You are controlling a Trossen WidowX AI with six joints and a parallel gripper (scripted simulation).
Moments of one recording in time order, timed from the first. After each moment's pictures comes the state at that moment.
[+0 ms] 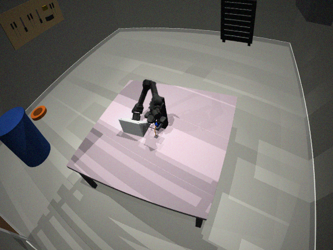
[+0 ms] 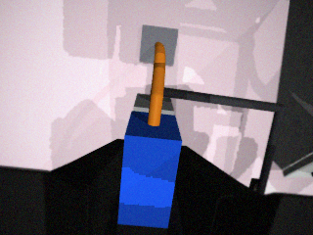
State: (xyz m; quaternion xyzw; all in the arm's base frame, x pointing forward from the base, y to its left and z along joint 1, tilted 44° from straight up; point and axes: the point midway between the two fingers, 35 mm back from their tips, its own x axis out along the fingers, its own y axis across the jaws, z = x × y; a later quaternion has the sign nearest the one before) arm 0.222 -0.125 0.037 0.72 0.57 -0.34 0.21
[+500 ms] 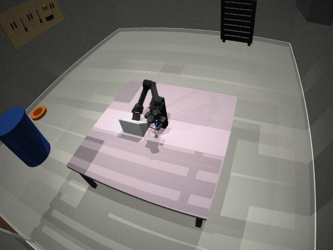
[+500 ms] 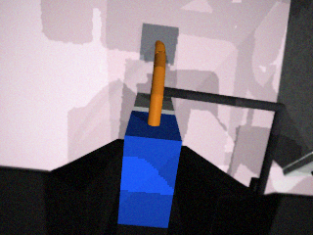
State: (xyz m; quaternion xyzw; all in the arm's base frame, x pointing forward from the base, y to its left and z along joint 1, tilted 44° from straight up) arm 0.222 -0.125 0.036 0.72 0.57 -0.34 0.20
